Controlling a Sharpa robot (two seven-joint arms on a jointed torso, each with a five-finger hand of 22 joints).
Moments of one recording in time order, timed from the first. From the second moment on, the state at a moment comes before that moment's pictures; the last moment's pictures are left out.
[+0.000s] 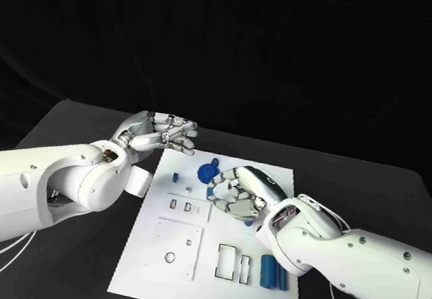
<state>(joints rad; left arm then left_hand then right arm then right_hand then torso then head) 1.15 -0.92 0.02 1.65 -0.12 -0.36 0.36 1.43 -0.17 0.35 0.29 0.06 0.90 0.22 0.22 0.16 1.10 0.15 0.08 0.07 1.07 0.09 0.39 0.44 0.17 1.04 0.18 0.47 0.21 1.12 -0.69 -0.13 1.61 -1.30 -0.57 -0.02 1.32 -0.12 0.46 0.13 0.21 1.01 0.13 0.20 0.42 1.47 0.04 1.50 1.31 1.46 -0.03 1.56 1.31 0.01 1.47 0.08 1.57 1.31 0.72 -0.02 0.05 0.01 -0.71</state>
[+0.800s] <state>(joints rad) 1.15 -0.92 0.02 1.65 -0.12 -0.36 0.36 1.43 -0.17 0.35 0.29 0.06 0.90 0.22 0.22 0.16 1.10 0.15 0.08 0.07 1.07 0.09 0.39 0.45 0.17 1.04 0.18 0.47 0.21 1.09 -0.61 -0.14 1.57 -1.44 -0.52 -0.14 1.32 -0.12 0.46 0.13 0.20 1.01 0.13 0.20 0.42 1.47 0.04 1.50 1.31 1.46 -0.03 1.56 1.31 0.01 1.47 0.08 1.56 1.31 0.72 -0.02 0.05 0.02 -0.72</state>
